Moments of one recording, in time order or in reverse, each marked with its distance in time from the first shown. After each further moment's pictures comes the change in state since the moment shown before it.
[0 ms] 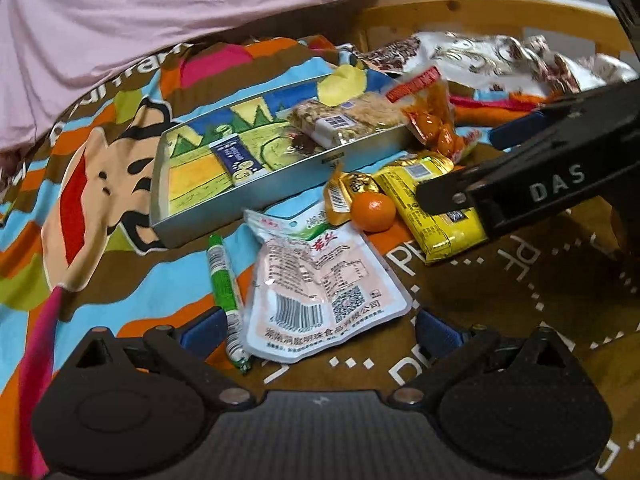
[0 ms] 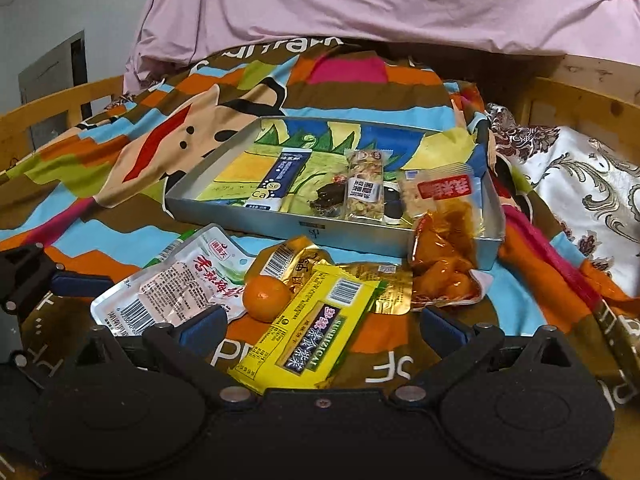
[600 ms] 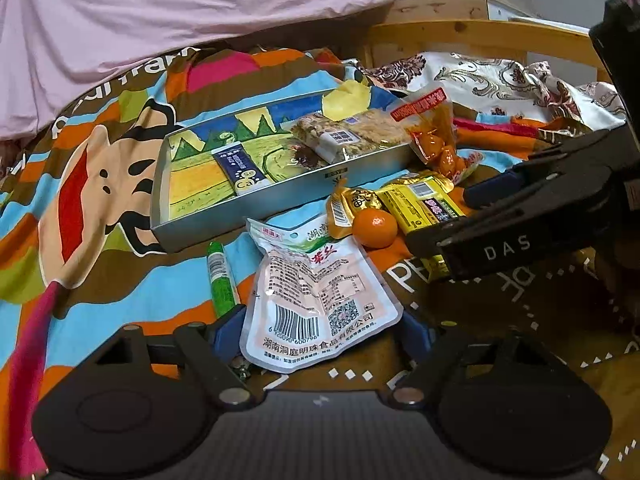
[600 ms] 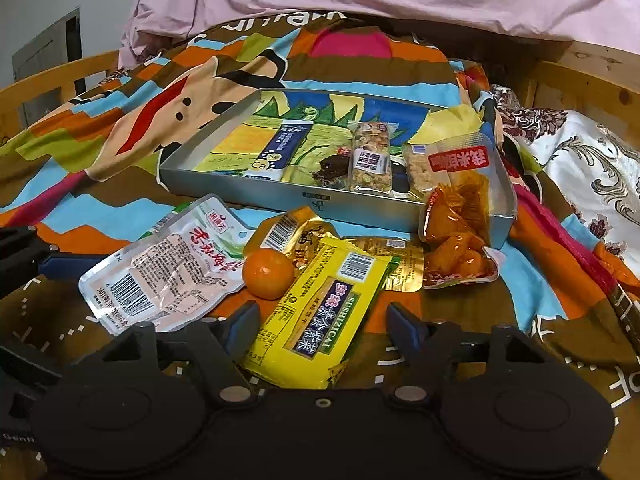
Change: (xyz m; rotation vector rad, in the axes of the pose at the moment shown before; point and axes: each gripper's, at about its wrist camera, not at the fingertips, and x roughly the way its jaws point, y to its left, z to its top) left arm -0.006 0.010 0.000 -0.069 -0.043 -0.032; right arm 0.014 0.006 -0.007 -0.018 0.066 -0.010
